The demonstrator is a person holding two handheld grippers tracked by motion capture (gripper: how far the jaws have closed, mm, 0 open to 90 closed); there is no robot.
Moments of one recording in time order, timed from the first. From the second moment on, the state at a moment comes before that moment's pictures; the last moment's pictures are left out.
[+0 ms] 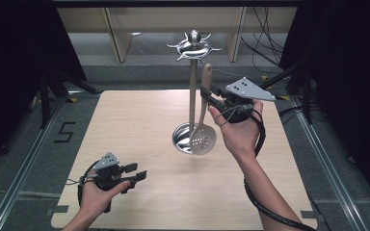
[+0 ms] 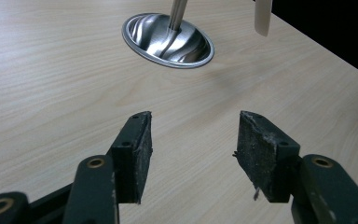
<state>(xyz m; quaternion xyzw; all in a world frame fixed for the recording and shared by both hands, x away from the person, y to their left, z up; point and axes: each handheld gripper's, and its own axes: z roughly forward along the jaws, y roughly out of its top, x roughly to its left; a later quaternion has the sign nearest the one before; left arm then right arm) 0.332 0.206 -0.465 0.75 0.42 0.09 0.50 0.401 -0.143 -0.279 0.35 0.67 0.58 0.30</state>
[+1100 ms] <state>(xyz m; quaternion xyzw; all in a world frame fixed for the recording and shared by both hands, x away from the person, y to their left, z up) 0.332 0.206 -0.465 0.75 0.43 0.09 0.50 0.409 -0.133 -0.270 0.37 0.67 0.57 0.30</state>
